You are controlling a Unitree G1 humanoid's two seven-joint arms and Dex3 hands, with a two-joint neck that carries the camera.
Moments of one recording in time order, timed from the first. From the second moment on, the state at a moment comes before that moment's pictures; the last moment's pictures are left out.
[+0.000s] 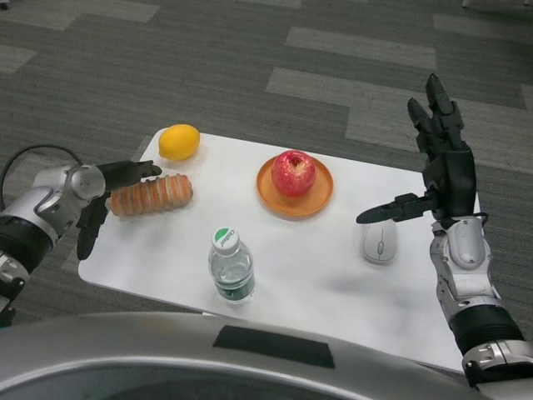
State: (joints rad) left arm -0.27 0.64 -0.22 0.47 0.59 0.11 -0.46; right arm -0.26 -0.36 0.21 0.55 0.32 -0.81 0.00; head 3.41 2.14
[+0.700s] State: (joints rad) left arm -0.34 0.51 -0.24 0.58 0.64 0.17 -0.45; right arm -0.26 -0.36 0.21 0.58 0.32 -0.81 0.00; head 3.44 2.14
